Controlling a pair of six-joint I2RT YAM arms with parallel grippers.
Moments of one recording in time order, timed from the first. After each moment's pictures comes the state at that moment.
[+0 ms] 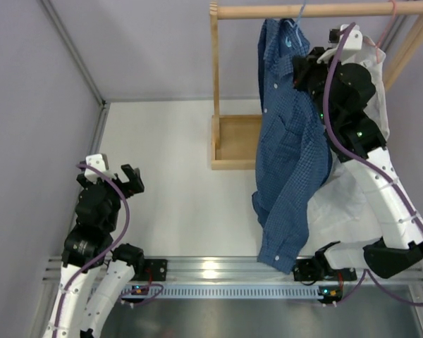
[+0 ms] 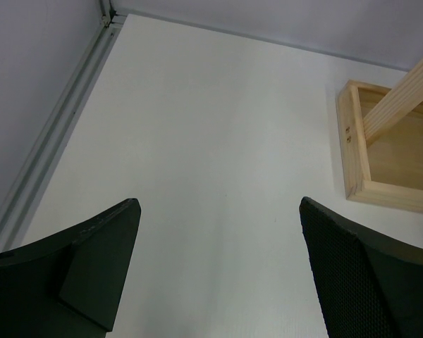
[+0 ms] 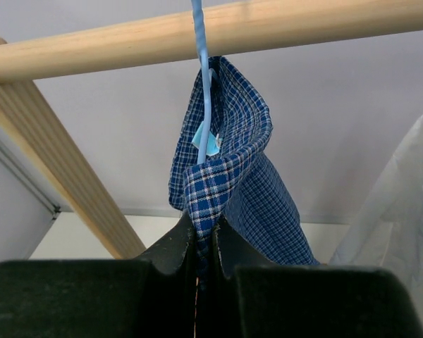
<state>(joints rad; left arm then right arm) -0.26 0.40 0.78 -0.57 -0.36 -0.23 0.48 1.30 1.70 -0.24 0.29 0.15</state>
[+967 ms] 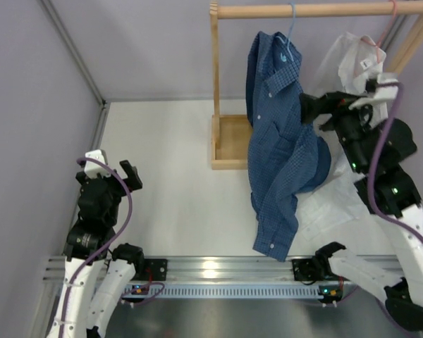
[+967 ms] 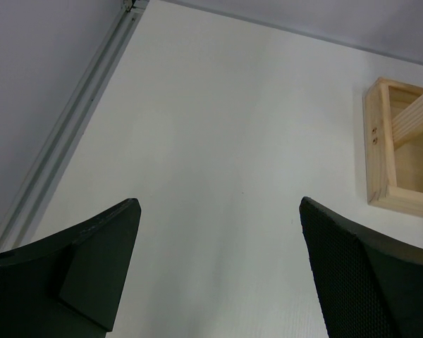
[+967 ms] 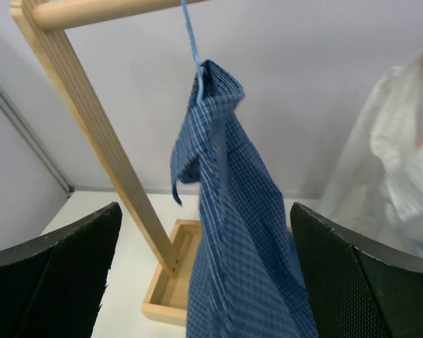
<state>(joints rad) -0.18 0.45 0.78 -0.57 -0.33 -0.23 0.45 0.96 1.40 -0.26 0.22 0.17</state>
